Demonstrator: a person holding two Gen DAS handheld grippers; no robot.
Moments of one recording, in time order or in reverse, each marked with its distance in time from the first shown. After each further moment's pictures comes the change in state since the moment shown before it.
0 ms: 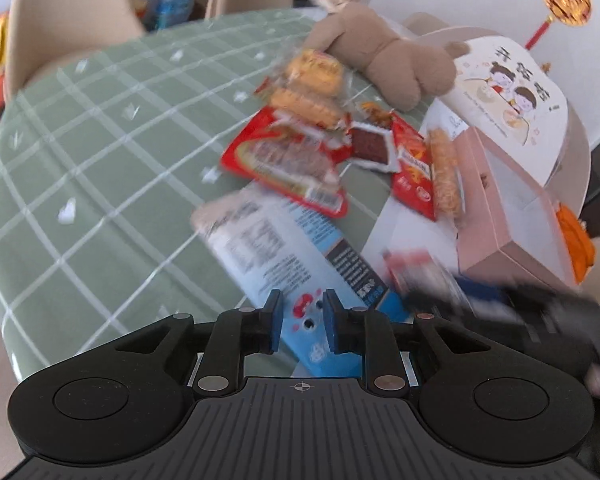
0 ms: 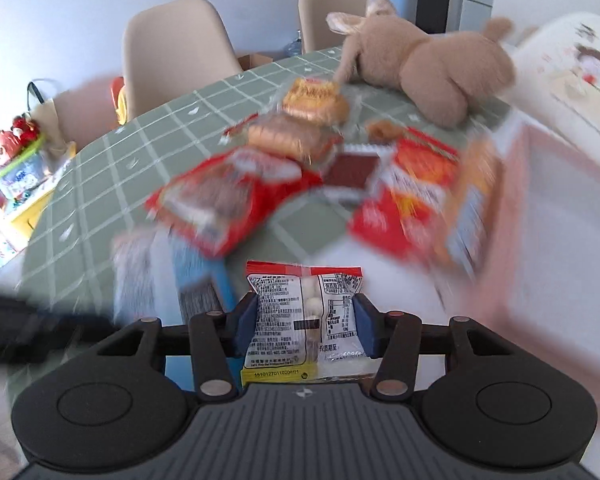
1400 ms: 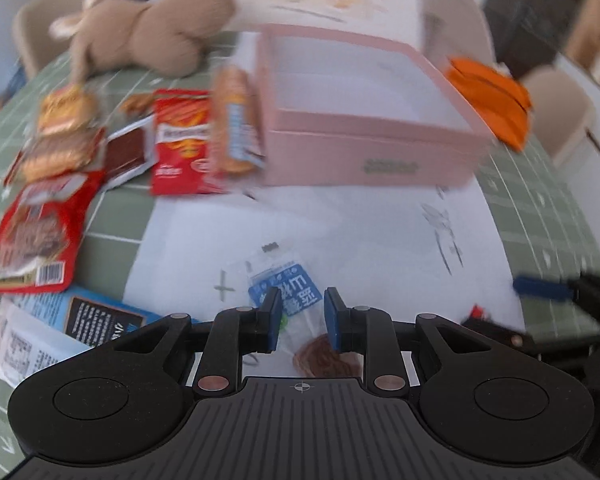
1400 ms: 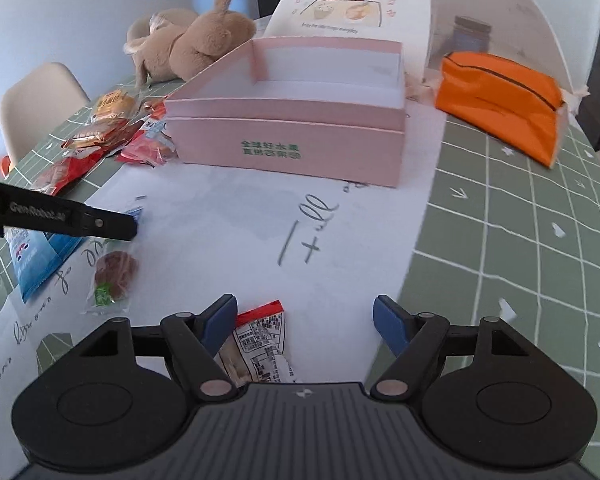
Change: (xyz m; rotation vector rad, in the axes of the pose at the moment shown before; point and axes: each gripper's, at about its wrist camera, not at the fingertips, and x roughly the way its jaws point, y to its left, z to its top) left arm 0.064 -0.149 -0.023 0.536 0.106 -0.093; right arm -0.088 -0.105 -0.120 0.327 -0.063 -0.284
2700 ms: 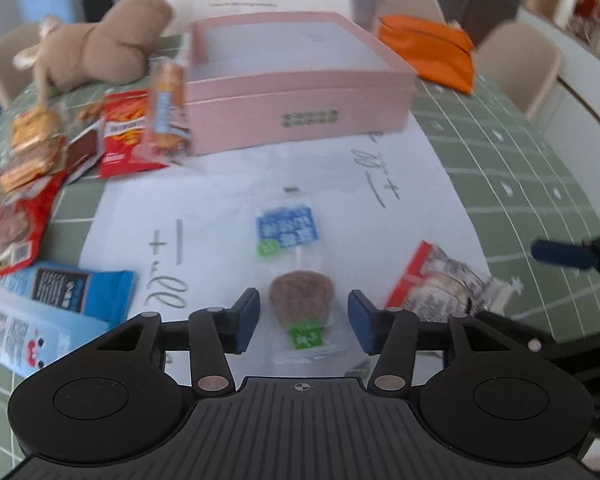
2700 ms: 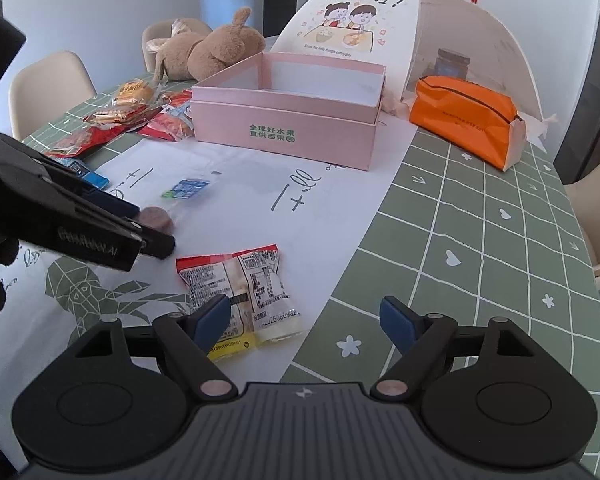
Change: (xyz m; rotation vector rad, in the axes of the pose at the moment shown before) left arm -0.013 -0.042 -0.028 0.095 -0.003 0.003; right arm -0.047 0.003 -0.050 -0.086 -0.078 -0.063
